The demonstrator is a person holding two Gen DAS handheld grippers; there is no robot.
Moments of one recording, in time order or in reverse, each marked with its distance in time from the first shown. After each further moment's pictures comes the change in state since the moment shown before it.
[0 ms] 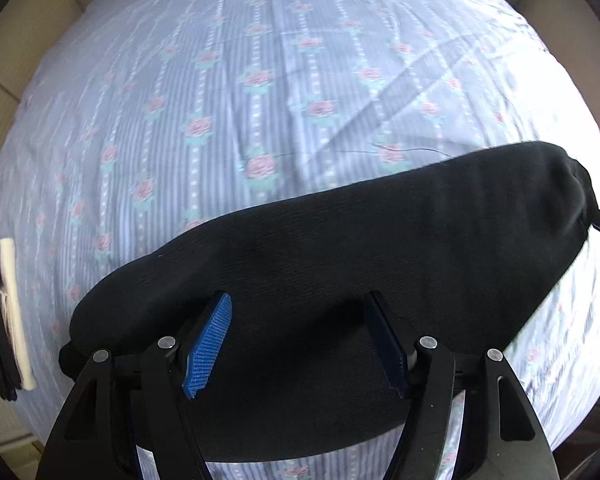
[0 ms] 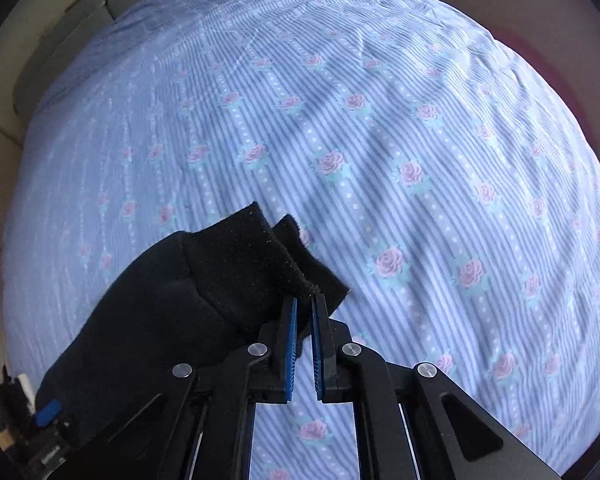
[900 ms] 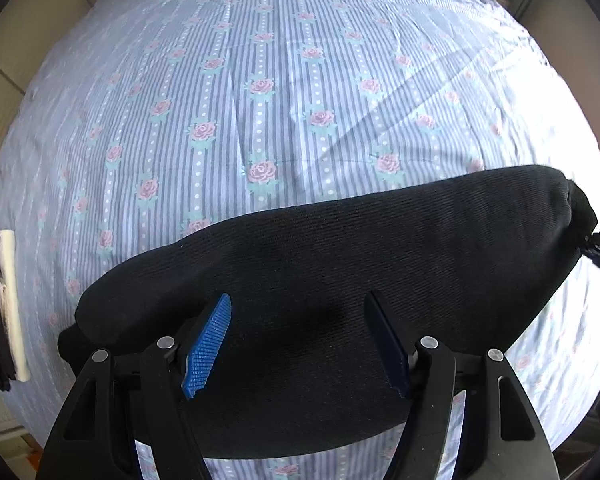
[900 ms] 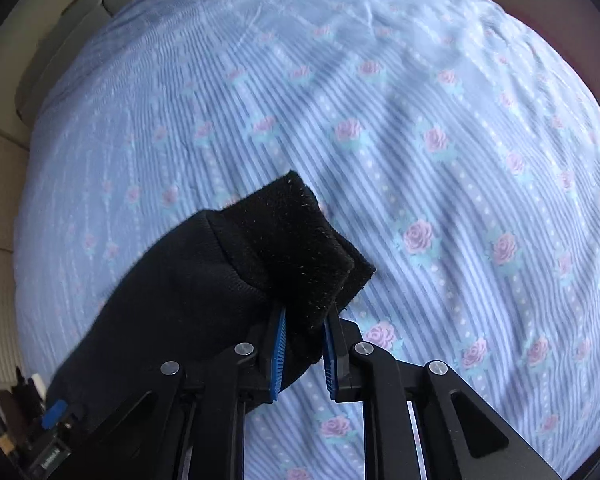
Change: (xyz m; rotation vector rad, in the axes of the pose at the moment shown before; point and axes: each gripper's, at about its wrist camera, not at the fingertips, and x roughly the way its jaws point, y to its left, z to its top) left arm -0.006 0.000 0.003 -0.031 -0.014 0.006; right arm 0.036 0.003 0.002 0.005 0.076 0.011
